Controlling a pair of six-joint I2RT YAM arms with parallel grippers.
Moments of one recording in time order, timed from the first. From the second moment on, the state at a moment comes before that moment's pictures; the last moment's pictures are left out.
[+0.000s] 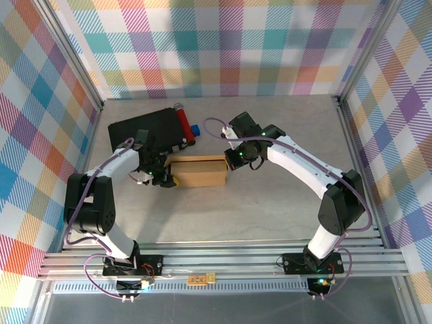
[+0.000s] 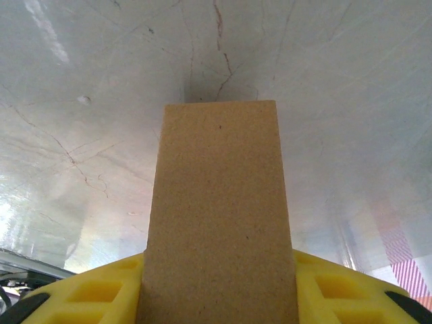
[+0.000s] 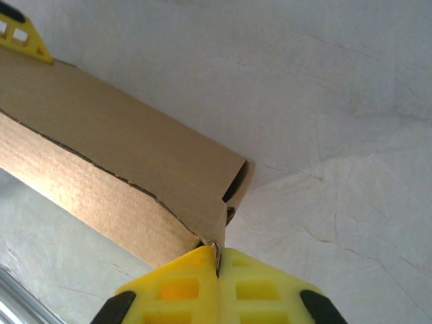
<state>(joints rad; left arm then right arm) -0.13 1.63 1.04 -0.75 0.57 -1.80 0.69 1.69 1.50 -0.90 -0.14 0.17</state>
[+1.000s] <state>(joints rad) -0.13 1.63 1.04 -0.76 0.57 -1.87 0.72 1.76 1.58 -0.90 -0.04 0.48</state>
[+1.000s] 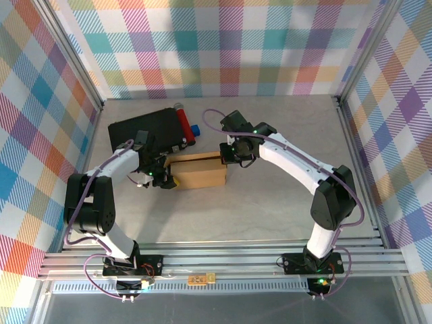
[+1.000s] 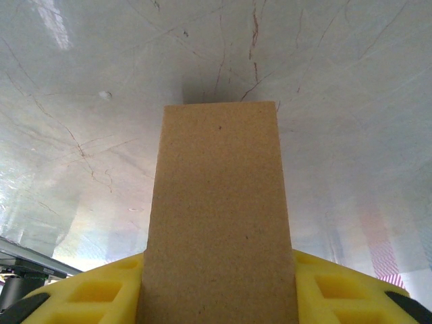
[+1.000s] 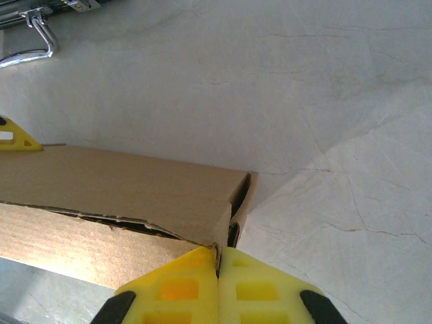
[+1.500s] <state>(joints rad) -0.12 1.65 1.02 -0.70 0.60 -1.89 0.77 1.66 1.39 -0.71 0.07 0.50</state>
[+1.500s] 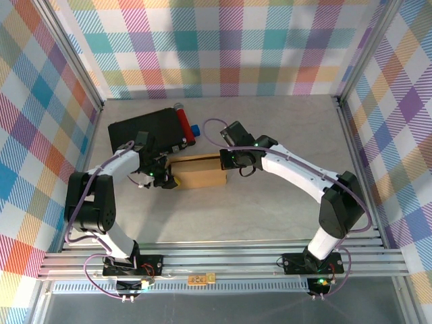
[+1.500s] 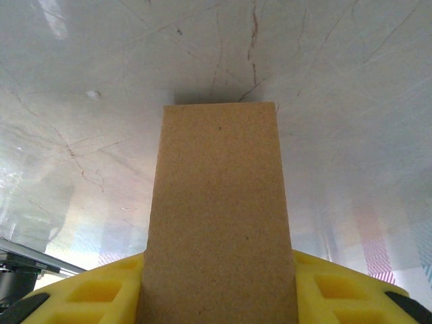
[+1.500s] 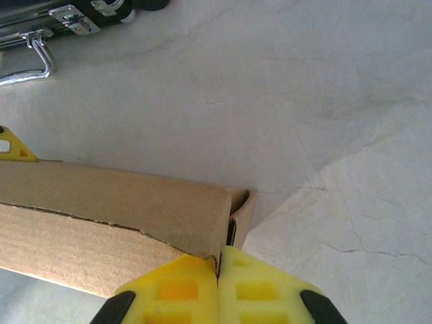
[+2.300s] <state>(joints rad) -0.02 1.43 1.21 -1.03 0.23 -1.20 0.79 1.72 1.44 -0.70 0.17 0.46</state>
